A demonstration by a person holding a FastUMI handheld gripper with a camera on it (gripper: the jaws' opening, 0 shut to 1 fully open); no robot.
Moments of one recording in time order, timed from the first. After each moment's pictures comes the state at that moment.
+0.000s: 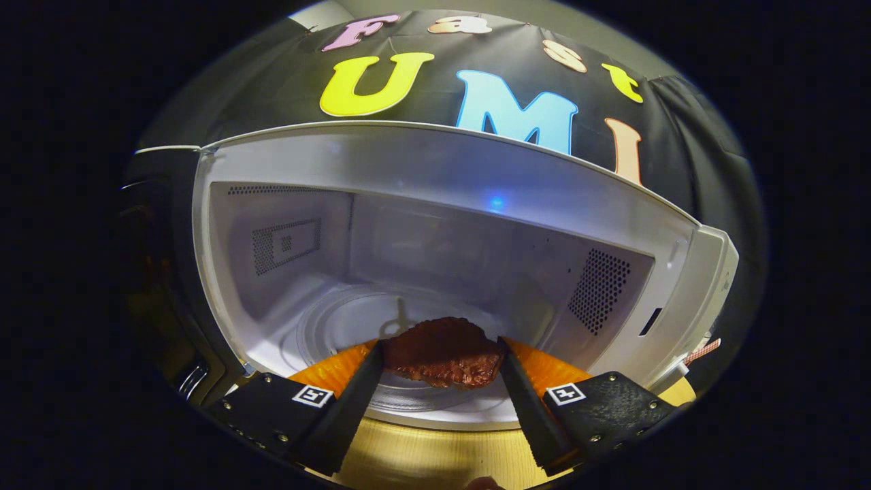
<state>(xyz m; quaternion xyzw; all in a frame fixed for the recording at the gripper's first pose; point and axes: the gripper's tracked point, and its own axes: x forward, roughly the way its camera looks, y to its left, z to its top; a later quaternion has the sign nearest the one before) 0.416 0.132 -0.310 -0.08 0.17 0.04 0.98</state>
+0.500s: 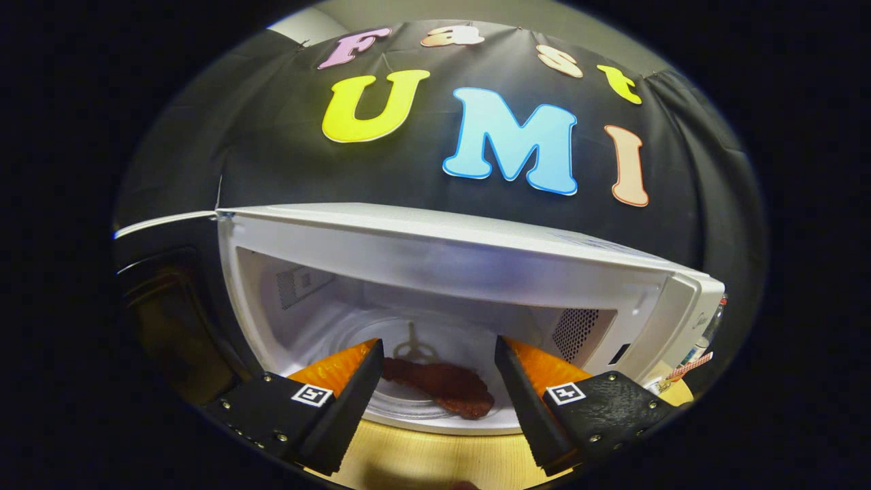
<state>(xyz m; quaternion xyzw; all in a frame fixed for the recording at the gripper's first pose) 0.391 0.146 -0.260 -0.05 0.15 0.09 0.98</state>
